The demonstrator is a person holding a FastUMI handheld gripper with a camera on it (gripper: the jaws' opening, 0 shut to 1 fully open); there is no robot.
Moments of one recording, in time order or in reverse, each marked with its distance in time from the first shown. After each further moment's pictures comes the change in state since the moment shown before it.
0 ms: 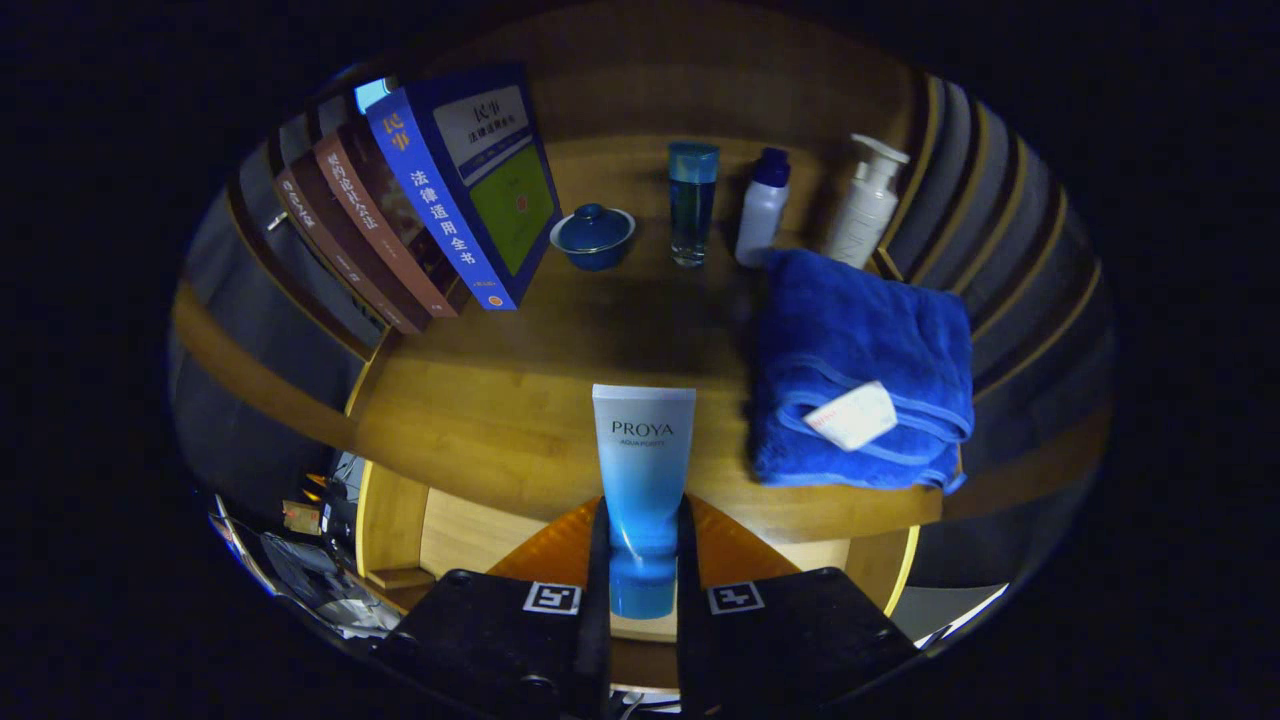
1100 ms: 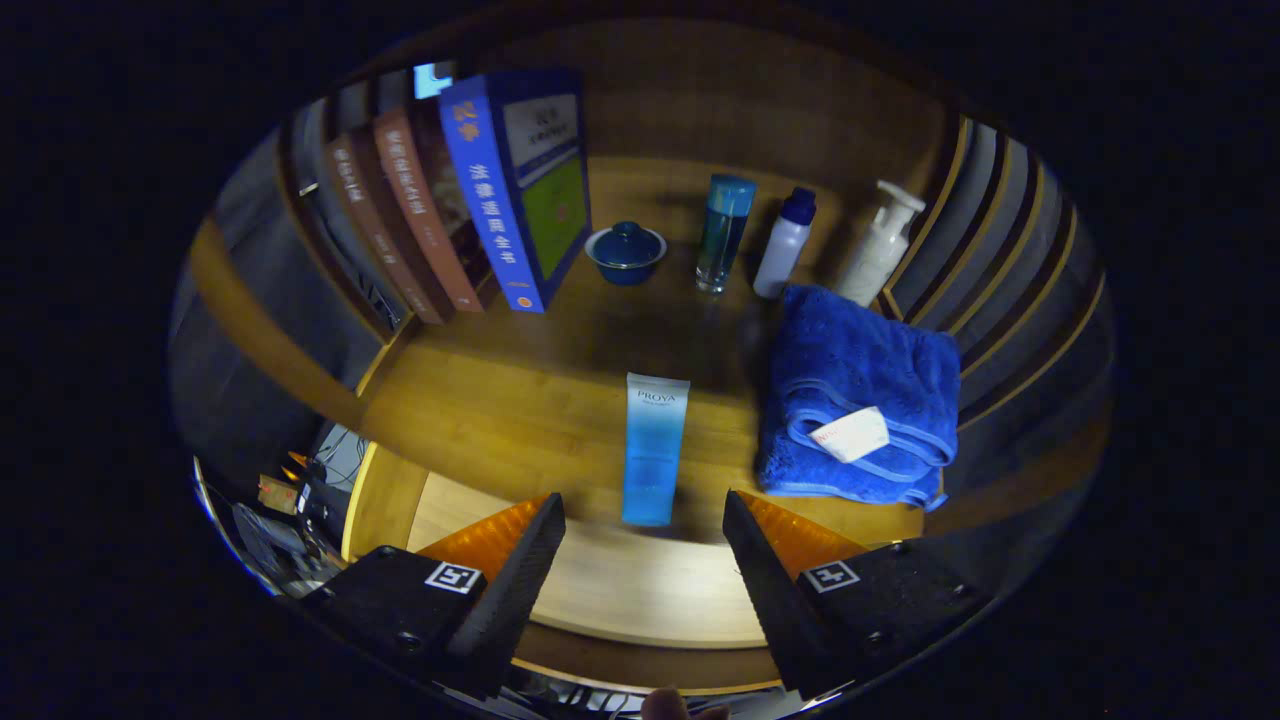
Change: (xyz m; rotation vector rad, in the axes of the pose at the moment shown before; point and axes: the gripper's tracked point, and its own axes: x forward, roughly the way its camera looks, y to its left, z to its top) arm -0.034 -0.002 -0.007 -0.155 -0.144 -0.016
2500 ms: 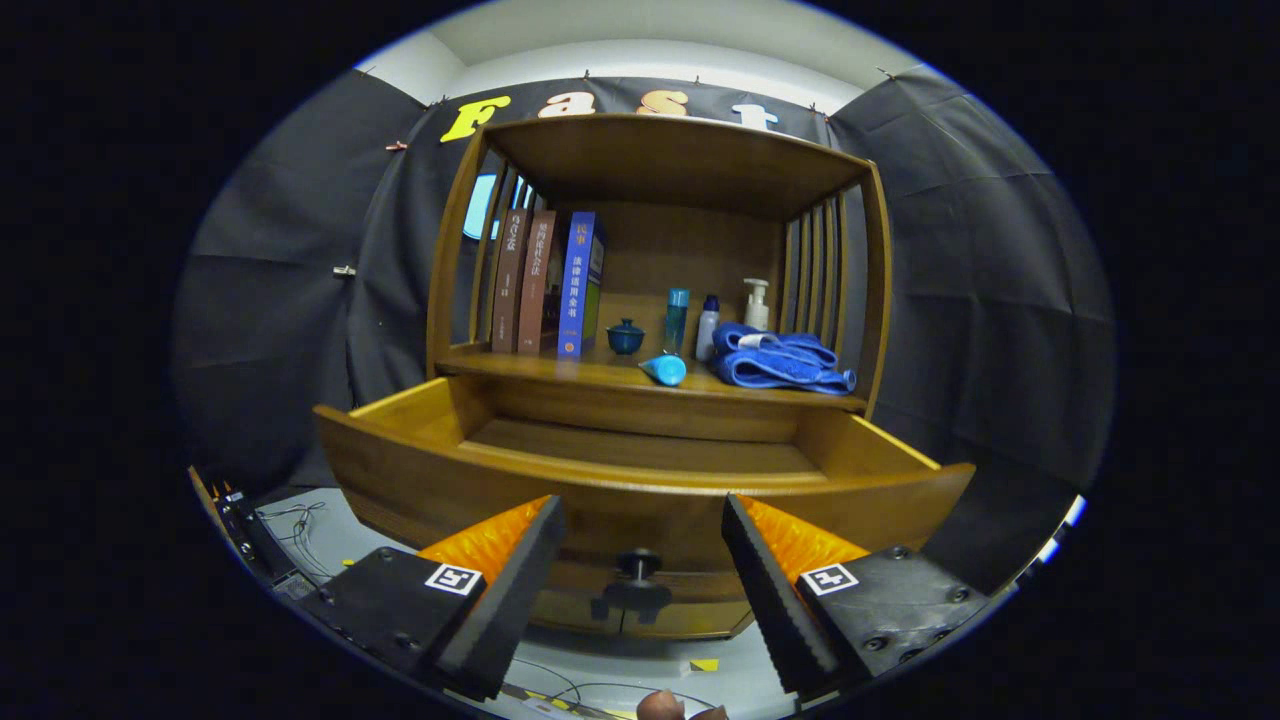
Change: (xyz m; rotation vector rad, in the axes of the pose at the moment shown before) arm 0.007 0.052 -0.152 0.104 -0.747 -0.219
